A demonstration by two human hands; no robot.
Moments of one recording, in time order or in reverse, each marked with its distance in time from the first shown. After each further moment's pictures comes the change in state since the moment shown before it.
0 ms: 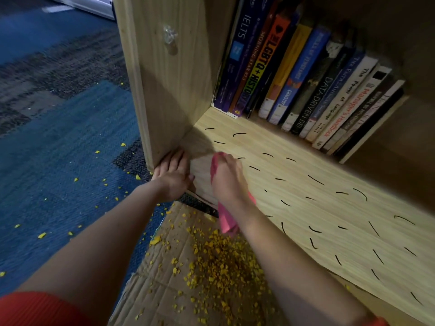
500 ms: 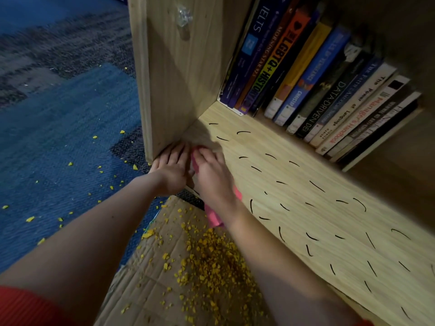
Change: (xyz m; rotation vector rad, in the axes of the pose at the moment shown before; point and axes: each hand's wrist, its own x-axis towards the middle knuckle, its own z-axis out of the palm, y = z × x) left_hand 0.000 0.002 0.001 0.006 0.007 -0.020; right_hand 0.004 -0.012 0.010 -0.203 -0.084 -0.343
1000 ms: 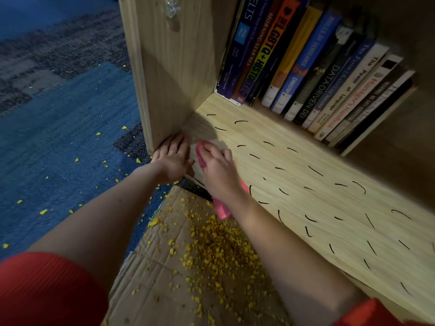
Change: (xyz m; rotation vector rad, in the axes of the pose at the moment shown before) left_hand 0.000 0.000 -0.001 -0.003 0.018 -0.007; right_hand -0.016 0.010 0.003 0.010 -0.026 0.049
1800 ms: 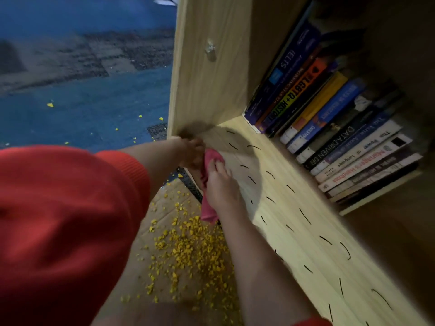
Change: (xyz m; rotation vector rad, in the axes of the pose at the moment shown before) left_hand -0.014 0.043 -0.037 0.588 -0.245 -0.098; right_hand -0.019 0.014 -0.039 -0.119 -0.281 -0.125
